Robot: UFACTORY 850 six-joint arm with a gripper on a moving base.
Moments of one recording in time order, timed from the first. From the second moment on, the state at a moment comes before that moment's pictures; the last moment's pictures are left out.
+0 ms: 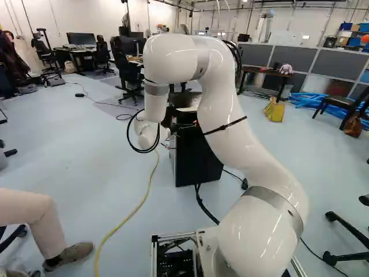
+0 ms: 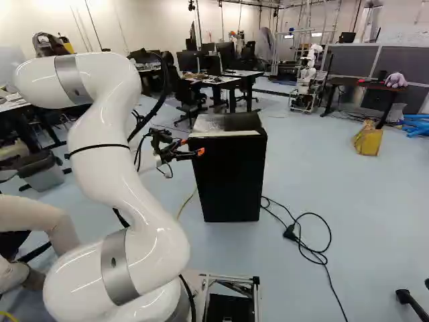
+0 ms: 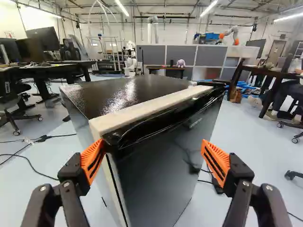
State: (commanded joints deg) arm 31.5 -44.0 -55.1 73.9 80.1 -11.4
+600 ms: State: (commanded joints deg) arm 32.0 -43.2 -53.6 75.6 80.1 -11.4
